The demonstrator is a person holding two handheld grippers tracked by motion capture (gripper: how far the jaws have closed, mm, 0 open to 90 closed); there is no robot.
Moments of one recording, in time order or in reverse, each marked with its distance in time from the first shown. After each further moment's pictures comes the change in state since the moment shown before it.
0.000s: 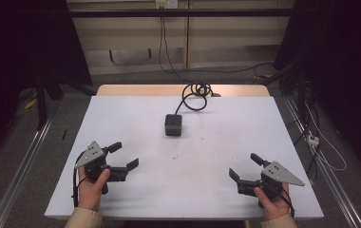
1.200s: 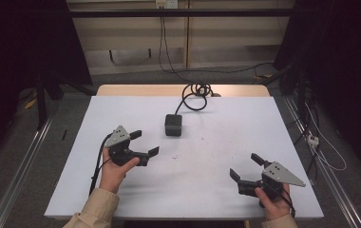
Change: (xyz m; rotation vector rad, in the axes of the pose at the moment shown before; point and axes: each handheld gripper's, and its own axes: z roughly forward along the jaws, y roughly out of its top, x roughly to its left) left arm -0.005 0.024 0.067 0.069 -0.041 0.030; right arm -0.002 -0.001 -0.002 -0.004 0.005 -0.015
